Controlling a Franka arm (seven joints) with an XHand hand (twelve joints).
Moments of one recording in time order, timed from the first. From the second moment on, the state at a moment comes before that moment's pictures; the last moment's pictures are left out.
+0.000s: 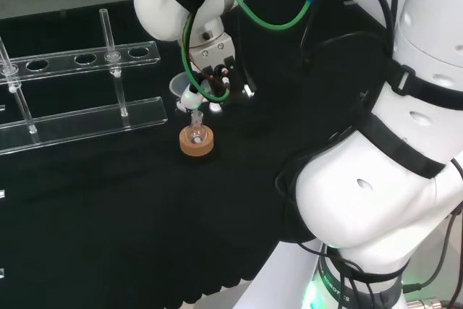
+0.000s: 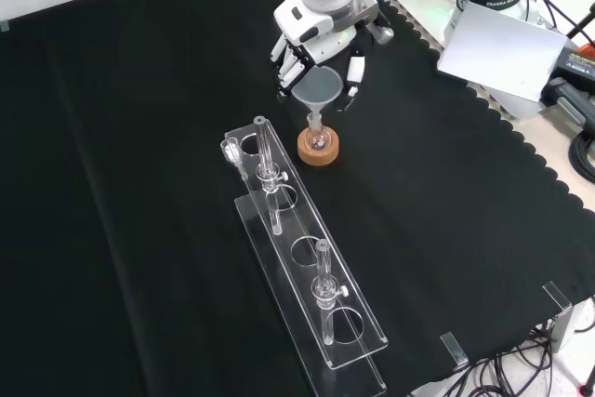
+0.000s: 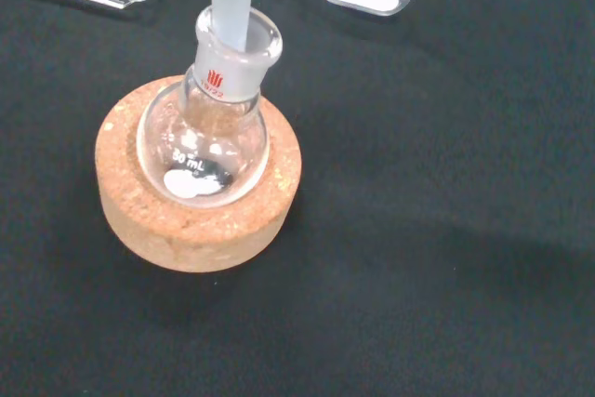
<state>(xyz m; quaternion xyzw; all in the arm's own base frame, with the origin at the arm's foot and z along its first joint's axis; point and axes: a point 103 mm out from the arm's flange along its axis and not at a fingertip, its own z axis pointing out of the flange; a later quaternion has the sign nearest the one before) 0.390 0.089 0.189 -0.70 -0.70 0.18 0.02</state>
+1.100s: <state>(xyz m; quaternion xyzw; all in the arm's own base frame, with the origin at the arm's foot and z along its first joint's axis) 0.388 0.094 0.179 -0.69 -0.70 0.19 0.03</state>
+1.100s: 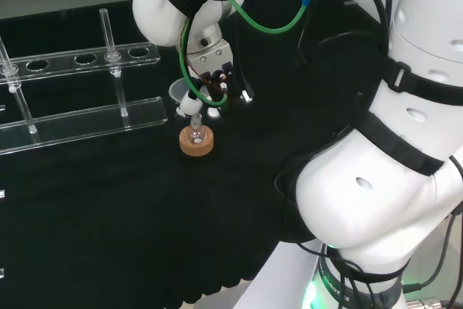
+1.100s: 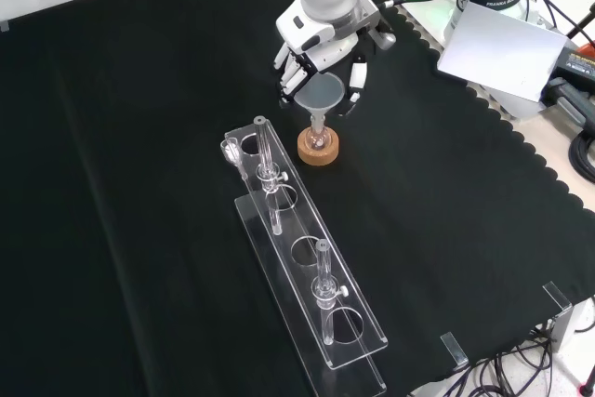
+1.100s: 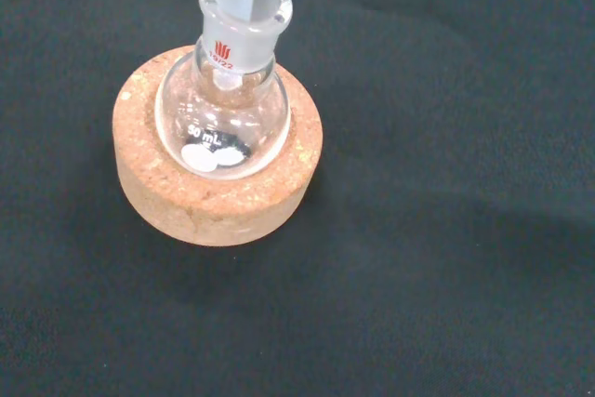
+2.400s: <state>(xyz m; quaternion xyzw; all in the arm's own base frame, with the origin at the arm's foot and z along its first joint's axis) 0.389 0.084 0.174 -0.70 -0.69 0.19 0.04</state>
